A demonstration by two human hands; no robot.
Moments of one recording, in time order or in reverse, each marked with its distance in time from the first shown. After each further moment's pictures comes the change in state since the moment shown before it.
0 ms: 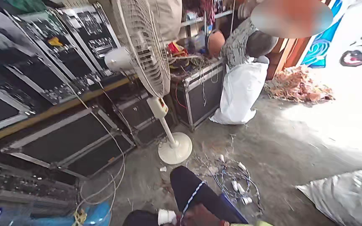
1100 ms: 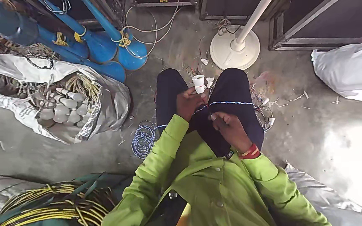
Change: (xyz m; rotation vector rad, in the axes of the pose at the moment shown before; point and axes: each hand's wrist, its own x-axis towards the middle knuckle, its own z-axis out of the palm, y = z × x) left_hand 0.009 -0.011 -0.029 -0.166 0.322 0.289; right_hand -0.003 0.005 0.018 0.264 -0.163 0.175
